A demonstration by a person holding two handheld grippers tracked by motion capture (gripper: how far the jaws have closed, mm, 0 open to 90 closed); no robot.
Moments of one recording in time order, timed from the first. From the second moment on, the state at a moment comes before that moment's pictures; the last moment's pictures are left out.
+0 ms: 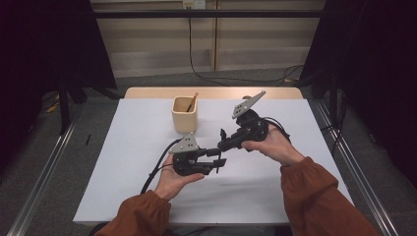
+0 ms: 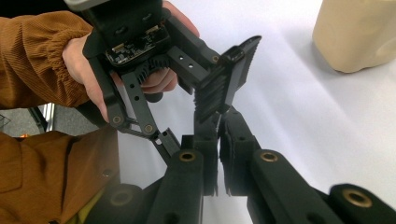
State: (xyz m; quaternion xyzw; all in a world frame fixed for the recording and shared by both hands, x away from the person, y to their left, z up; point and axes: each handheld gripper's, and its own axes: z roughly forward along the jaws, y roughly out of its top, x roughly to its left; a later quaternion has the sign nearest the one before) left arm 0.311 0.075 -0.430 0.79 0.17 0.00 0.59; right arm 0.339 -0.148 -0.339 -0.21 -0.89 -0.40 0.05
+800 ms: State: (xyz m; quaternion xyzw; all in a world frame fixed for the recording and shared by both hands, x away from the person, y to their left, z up) left arm 0.307 0.077 -0.426 0.78 0.17 0.01 0.61; right arm 0.336 -0.149 -0.343 -0.21 -0.88 -0.42 0.06
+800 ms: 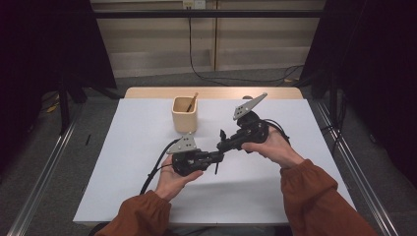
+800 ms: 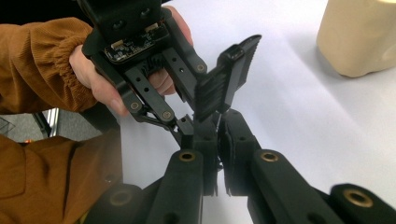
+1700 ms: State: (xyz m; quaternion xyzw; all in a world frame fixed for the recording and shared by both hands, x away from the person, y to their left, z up) left arm 0.310 0.084 -0.423 0.77 0.18 0.02 0.61; right arm 0.332 -0.156 -0.351 -0.21 -0.86 -0.47 0.05
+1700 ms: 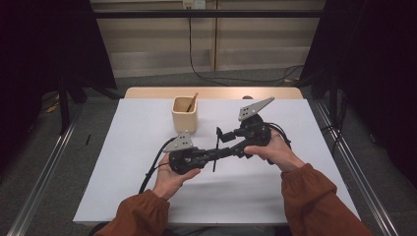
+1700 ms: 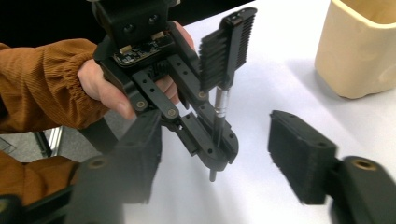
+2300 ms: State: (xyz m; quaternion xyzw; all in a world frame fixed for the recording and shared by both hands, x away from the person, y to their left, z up) left arm 0.310 0.096 -0.417 0.77 0.19 0.03 0.61; right arm 0.326 -0.170 -0.364 -0.24 -0.83 -0.51 0.01
